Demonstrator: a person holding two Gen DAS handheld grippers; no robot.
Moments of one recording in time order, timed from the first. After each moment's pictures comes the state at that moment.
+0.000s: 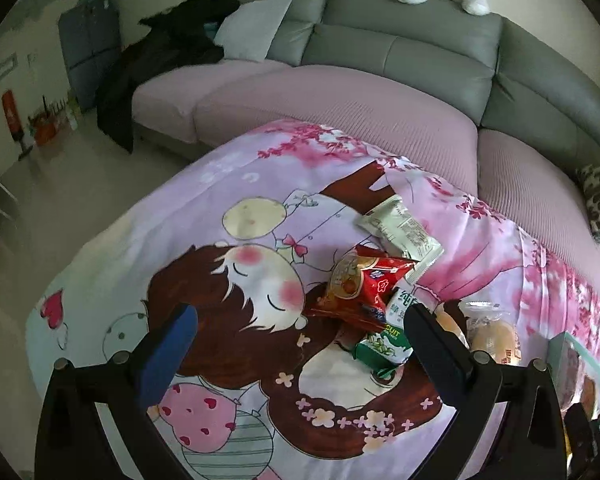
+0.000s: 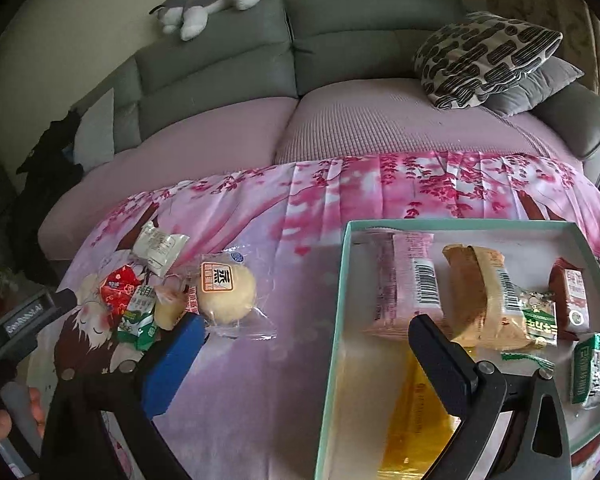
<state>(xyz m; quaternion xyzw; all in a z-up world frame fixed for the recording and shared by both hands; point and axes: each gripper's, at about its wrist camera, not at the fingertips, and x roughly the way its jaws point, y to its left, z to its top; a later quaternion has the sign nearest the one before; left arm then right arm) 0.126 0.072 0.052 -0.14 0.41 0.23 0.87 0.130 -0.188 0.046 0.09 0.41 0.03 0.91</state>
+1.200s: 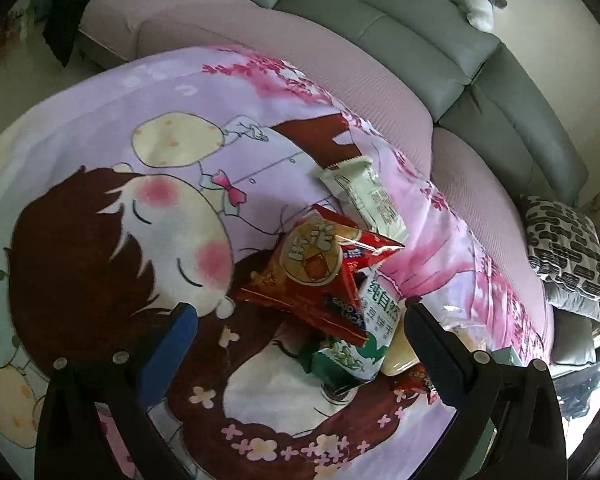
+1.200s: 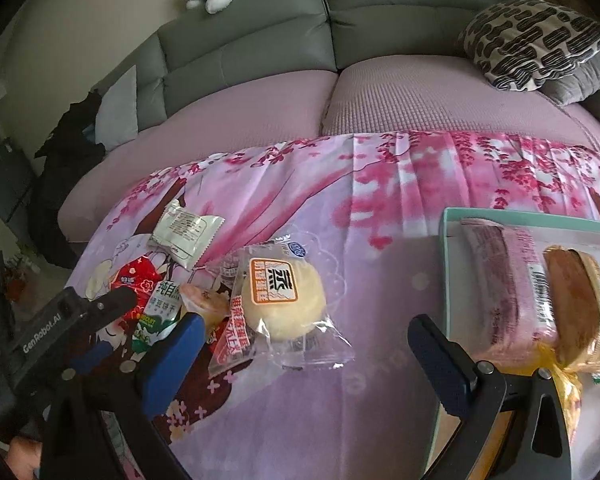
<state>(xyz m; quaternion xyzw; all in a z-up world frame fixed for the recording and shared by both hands) 0.157 0.099 -0.014 -0.30 0.43 0.09 0.85 0.173 -0.139 0.012 0.09 0.43 0.09 0.89</state>
